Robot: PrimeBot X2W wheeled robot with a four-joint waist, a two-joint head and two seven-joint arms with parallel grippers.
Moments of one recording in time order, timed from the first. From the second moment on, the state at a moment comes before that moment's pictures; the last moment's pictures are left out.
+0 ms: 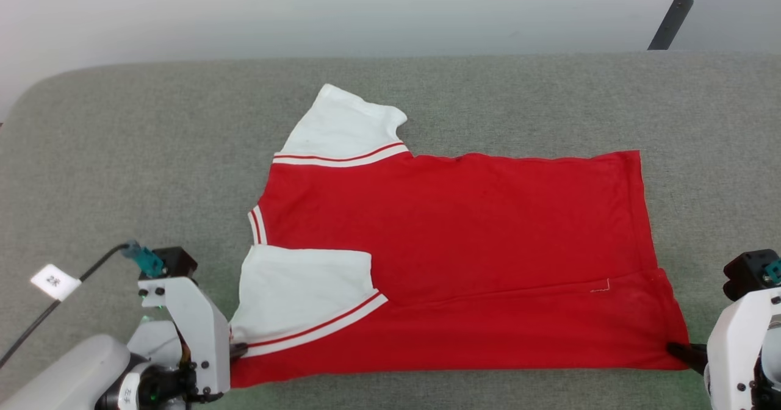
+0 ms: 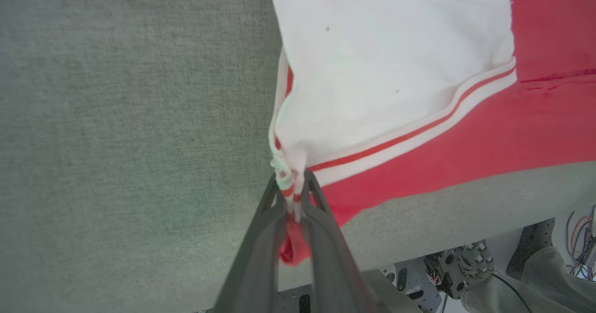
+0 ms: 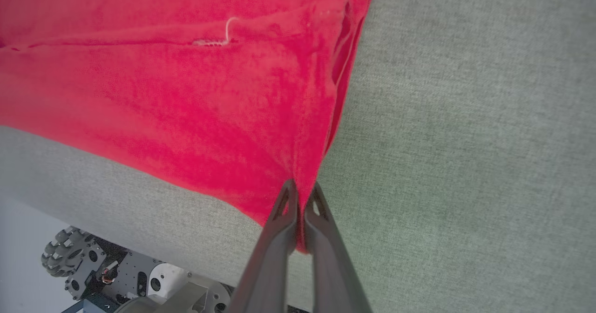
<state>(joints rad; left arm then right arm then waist) -0.45 0.83 -0.76 0.02 -1.27 0.38 0.66 -0.11 -0.45 0.04 -0.04 0.65 0.13 1.02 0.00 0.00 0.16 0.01</state>
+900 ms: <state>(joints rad) -0.54 0.89 -0.70 -0.02 -1.21 0.32 0.58 -0.11 -0.39 -0.01 -0.18 0.58 0.13 0.90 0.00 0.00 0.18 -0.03</state>
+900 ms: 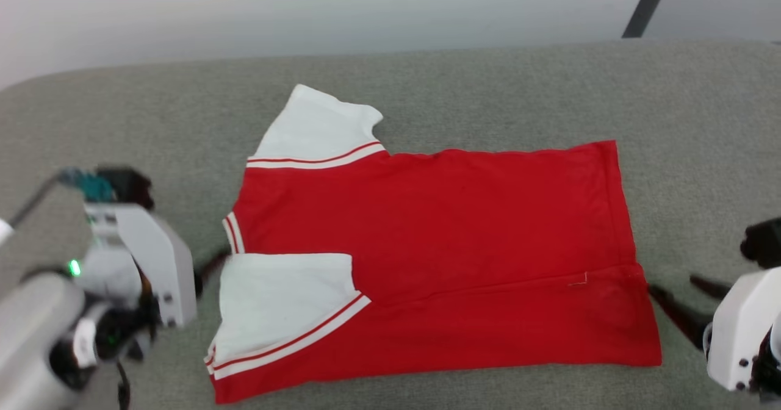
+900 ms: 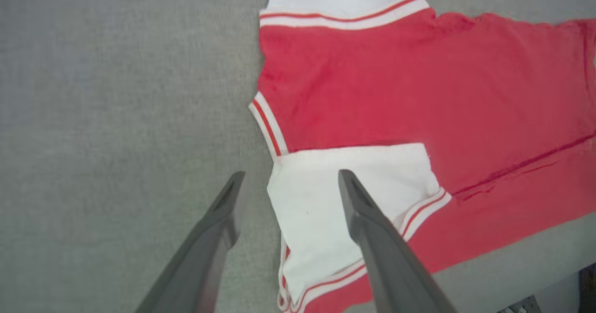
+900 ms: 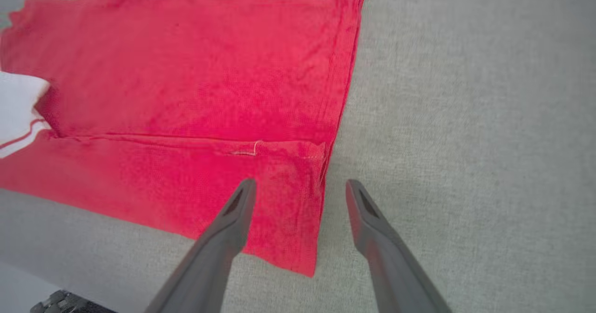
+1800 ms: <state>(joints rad) -1.13 0.73 -0.71 0.47 -0.96 0.04 0.47 -0.33 -0.39 0.19 -0.23 0.50 0.13 0.22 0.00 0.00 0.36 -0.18</state>
